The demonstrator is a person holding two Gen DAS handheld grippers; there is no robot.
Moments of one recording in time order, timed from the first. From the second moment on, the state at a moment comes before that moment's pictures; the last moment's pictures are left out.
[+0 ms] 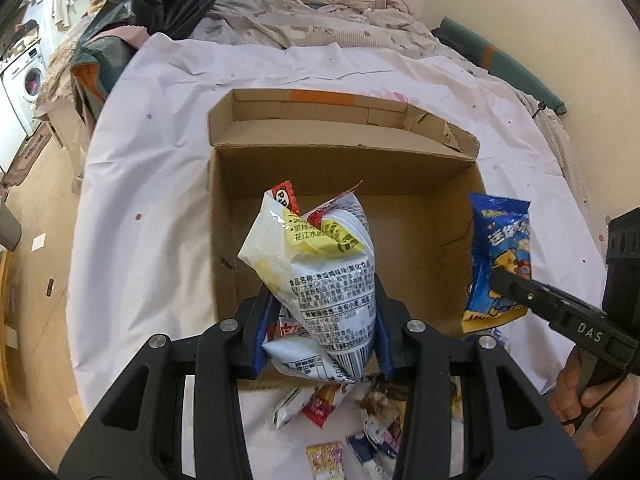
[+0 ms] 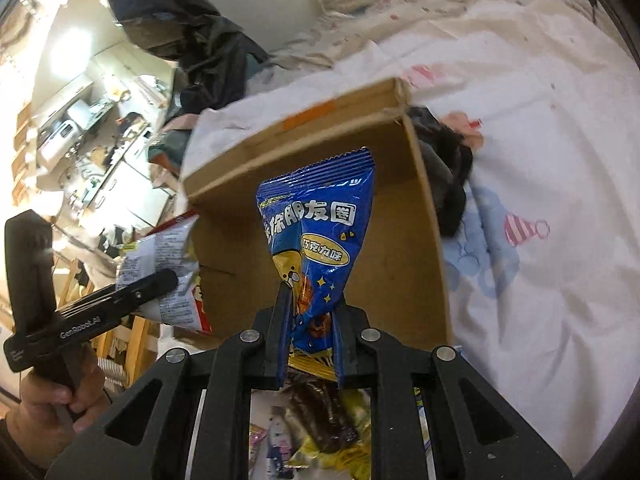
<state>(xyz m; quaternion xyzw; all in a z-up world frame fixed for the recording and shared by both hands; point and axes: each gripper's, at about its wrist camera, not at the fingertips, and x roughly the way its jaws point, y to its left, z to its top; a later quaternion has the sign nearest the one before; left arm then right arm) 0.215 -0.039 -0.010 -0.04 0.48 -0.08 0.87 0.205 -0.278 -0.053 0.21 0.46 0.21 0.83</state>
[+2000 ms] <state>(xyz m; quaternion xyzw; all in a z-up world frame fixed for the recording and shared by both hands) 0.206 -0.034 -0.023 -0.01 0.44 -0.03 0.90 0.209 -0.283 -0.059 0.19 0.46 0.17 0.85</state>
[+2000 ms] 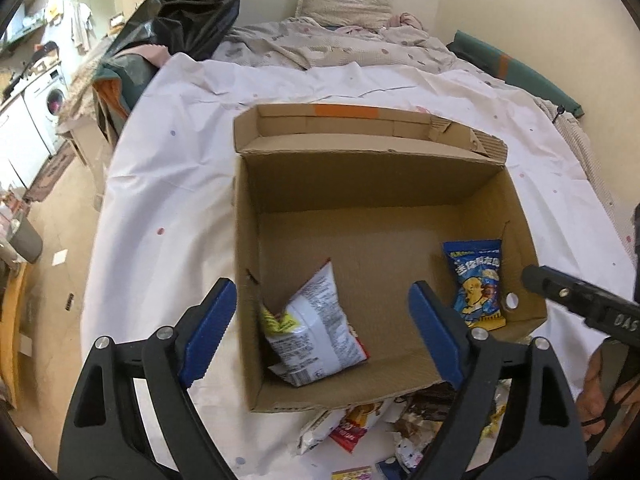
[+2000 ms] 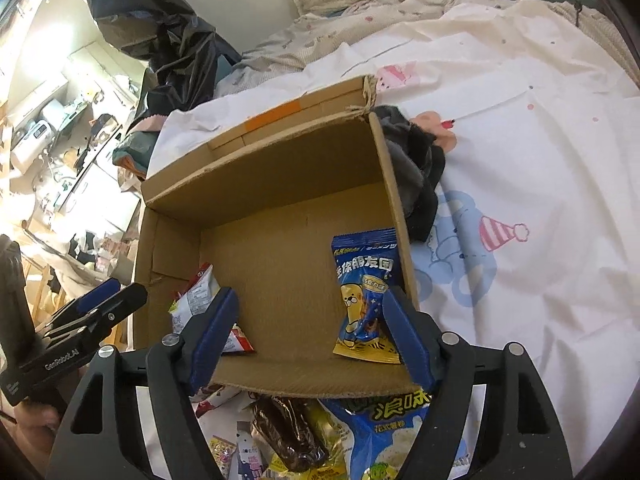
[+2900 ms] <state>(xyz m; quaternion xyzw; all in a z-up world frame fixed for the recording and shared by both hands) 0.117 -0.017 -0.040 -0.05 0.48 0.00 0.88 0.126 -0.299 -0.044 0.23 0.45 0.15 0.85</state>
